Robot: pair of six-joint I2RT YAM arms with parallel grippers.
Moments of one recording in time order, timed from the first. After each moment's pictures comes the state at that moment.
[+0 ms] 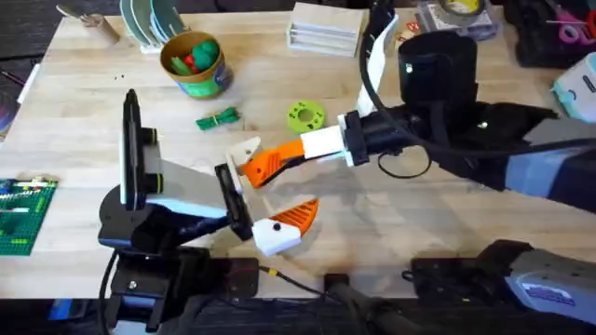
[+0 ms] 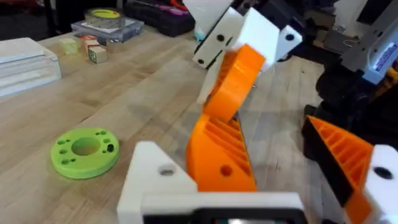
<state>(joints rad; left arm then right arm) -0.08 0.01 0.01 -0.07 1.10 -0.13 0.61 1.29 0.67 0.09 -0.97 0.66</state>
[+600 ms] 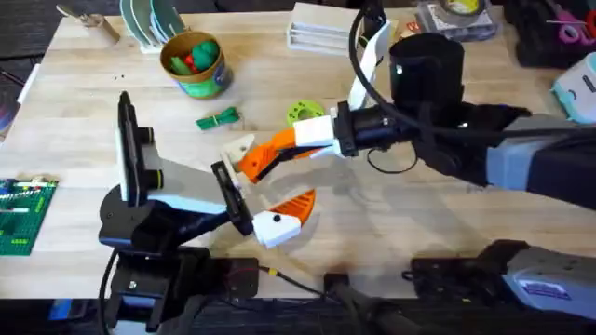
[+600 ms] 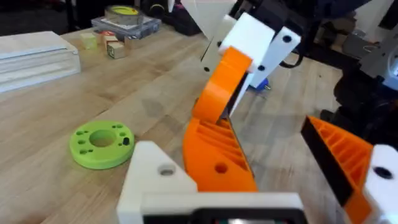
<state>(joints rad) -0.07 0.01 0.00 -0.08 1.04 -0.13 0.61 1.37 0.67 0.23 -0.90 0.86</state>
